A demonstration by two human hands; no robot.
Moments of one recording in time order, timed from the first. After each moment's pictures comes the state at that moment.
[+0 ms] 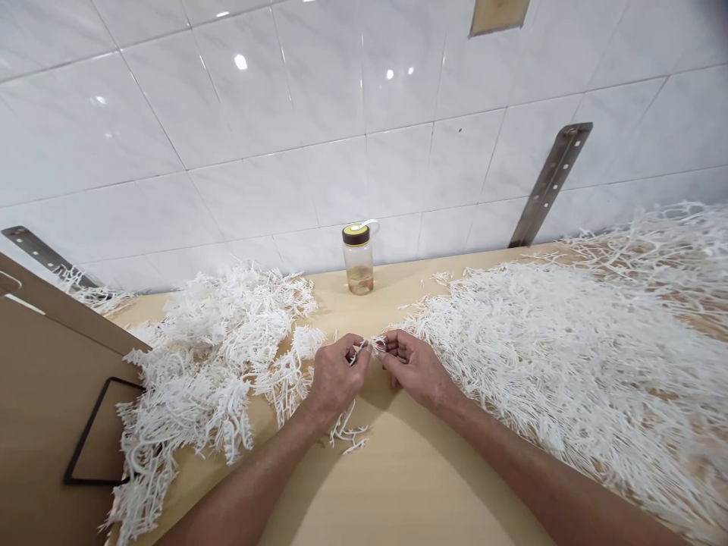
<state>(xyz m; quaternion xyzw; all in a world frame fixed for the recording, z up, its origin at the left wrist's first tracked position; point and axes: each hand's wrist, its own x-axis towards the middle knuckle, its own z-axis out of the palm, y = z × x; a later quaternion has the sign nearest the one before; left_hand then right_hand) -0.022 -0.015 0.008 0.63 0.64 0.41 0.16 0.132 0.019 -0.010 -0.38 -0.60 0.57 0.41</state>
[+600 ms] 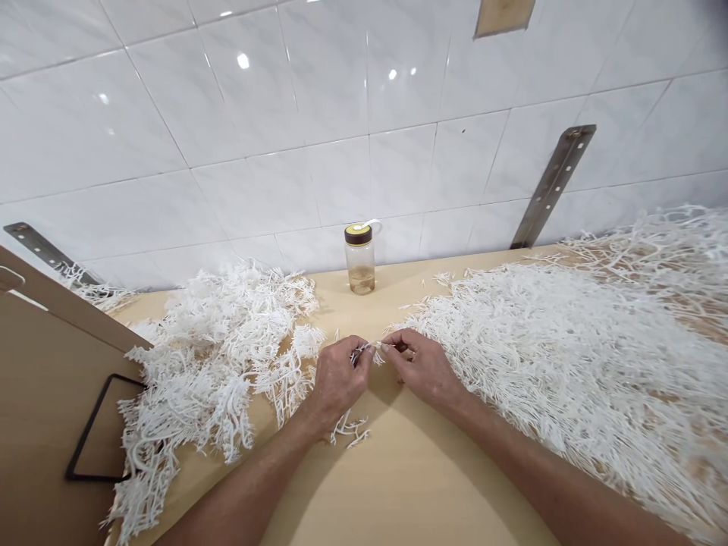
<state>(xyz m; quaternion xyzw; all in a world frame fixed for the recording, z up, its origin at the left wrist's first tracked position) -0.024 -0.015 0.004 0.66 0.63 0.39 0.13 0.138 0.025 -0.013 -0.44 -0.69 0.39 0.43</state>
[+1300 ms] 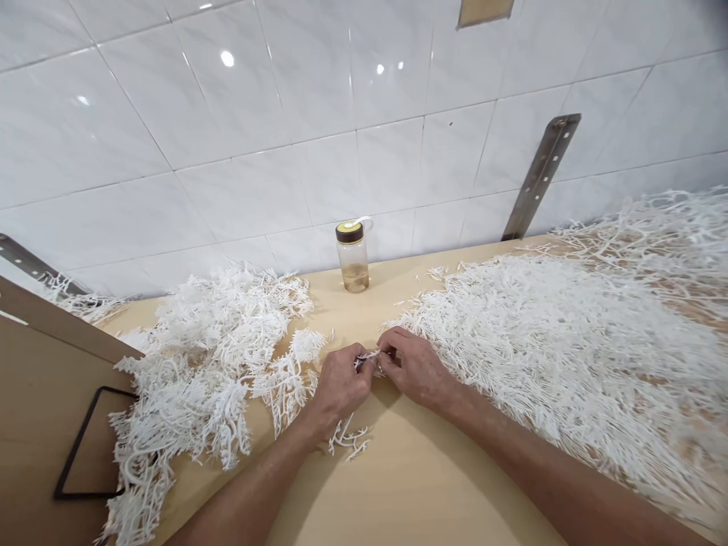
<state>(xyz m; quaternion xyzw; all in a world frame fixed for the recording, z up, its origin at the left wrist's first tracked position) -0.019 -0.016 0.006 0.67 0.63 0.33 0.22 0.141 0.029 -0.020 -0.37 -0.81 0.22 0.39</state>
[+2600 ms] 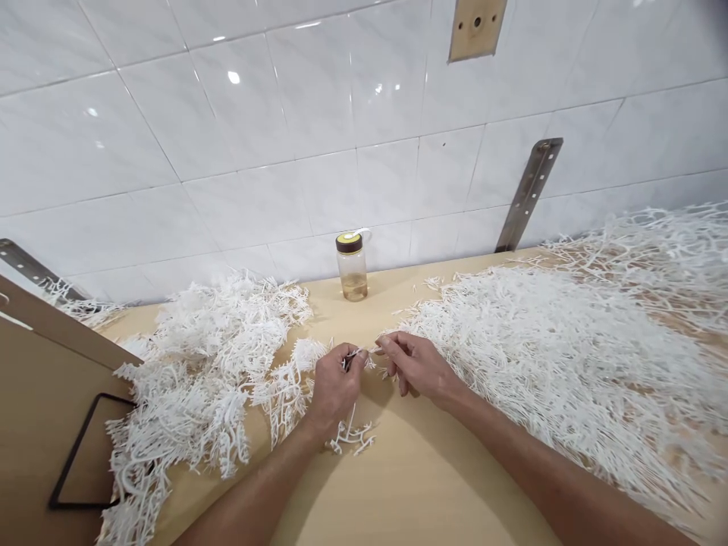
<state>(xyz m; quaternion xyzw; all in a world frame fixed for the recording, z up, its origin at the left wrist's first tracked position) -0.021 -0.013 -0.002 0.59 0.62 0.46 0.24 0.148 0.026 0.001 -0.43 -0.65 0.52 0.36</state>
